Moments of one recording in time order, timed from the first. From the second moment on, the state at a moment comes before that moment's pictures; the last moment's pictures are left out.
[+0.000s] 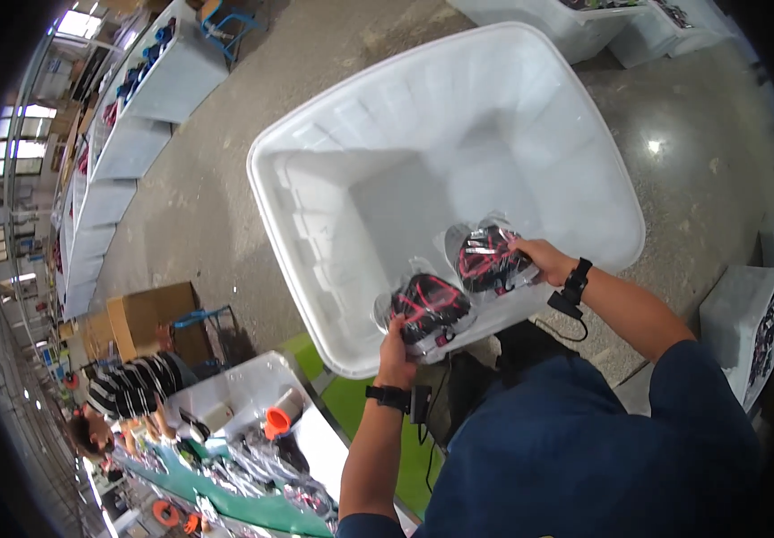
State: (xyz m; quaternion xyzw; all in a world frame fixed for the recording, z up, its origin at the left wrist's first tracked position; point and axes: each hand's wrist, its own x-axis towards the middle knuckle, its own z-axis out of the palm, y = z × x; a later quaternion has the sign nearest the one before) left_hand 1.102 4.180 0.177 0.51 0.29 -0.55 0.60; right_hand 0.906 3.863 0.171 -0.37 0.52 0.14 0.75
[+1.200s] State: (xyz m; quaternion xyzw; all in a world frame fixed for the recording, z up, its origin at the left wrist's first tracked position) left_hand 0.780 4.744 0.179 0.44 0.56 0.08 0.70; right_hand 1.147 4.371 0.261 -0.69 -0.06 0.41 0.60
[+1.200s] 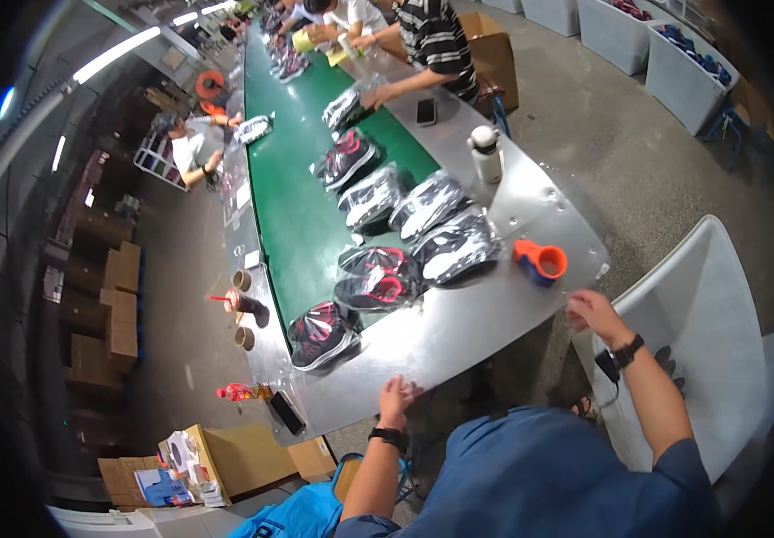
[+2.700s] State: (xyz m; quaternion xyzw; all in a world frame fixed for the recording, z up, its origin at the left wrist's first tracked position) left_hand 1.015 4.942 0.162 0.53 0.62 0.26 0.52; right_hand 1.104 4.651 0.320 -0.88 -0.05 0.09 0.46
